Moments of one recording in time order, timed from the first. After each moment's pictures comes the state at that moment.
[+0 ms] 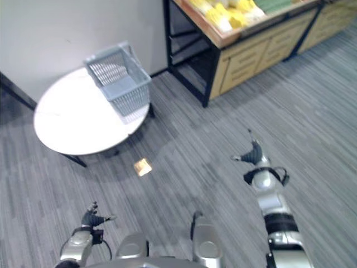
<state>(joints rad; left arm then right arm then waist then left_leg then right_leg) 0.08 0.18 0.14 0.81 0.07 -0.08 0.13 -0.30 -0.48 0.03 0.46 -0.42 -0.02 -0.13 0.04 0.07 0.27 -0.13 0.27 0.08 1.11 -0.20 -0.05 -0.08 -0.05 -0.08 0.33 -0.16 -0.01</state>
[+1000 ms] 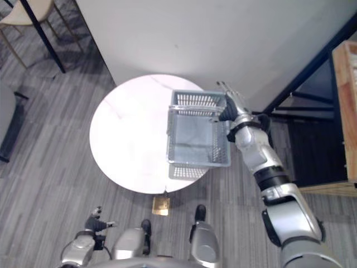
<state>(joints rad) 0.09 0.18 0.07 0.84 0.11 -0.06 0.13 -0.68 -0.57 0.29 0.56 -0.50 -0.05 -0.13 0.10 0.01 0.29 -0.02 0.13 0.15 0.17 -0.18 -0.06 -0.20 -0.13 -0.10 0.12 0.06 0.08</state>
